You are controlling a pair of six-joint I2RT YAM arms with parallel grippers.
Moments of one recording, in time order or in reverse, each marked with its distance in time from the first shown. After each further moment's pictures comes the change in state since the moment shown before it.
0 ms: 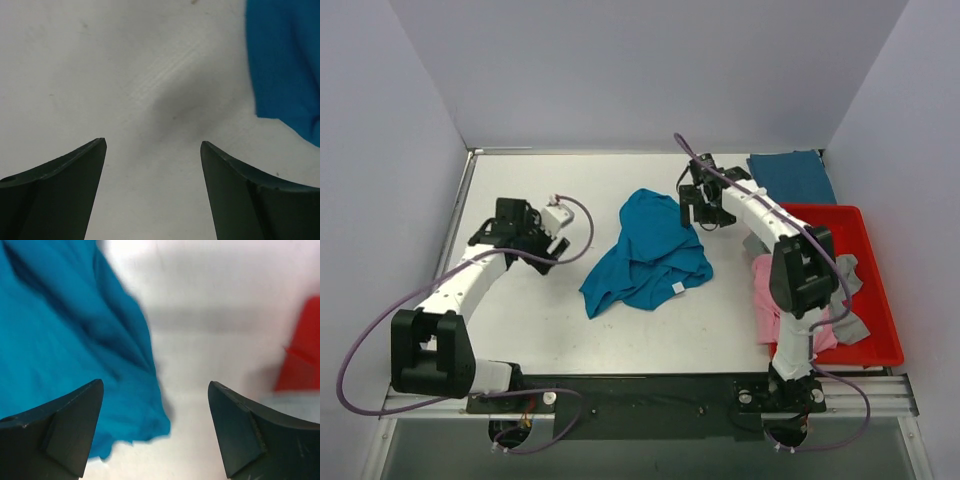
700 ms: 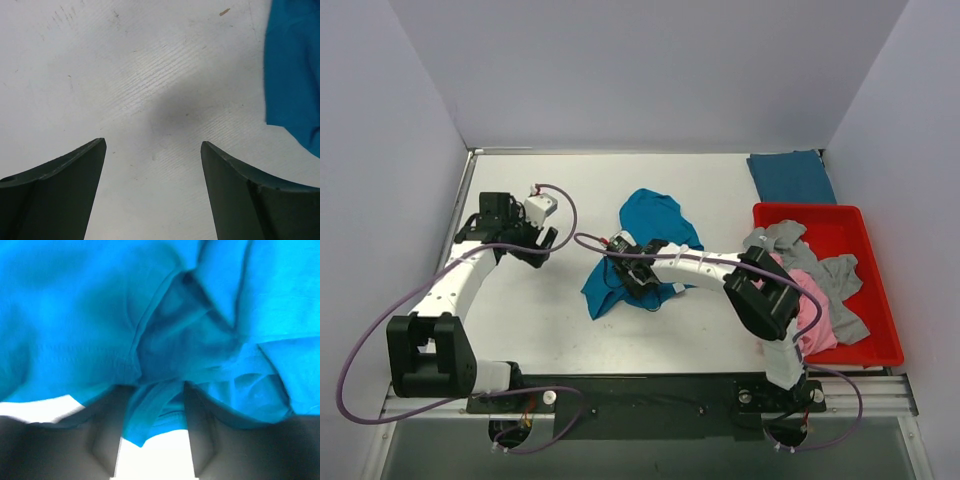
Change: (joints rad) left arm 0.036 -0.004 0.010 -0.079 0.051 -0.080; right arm 0.564 -0.015 -0.303 0.164 0.148 -0.069
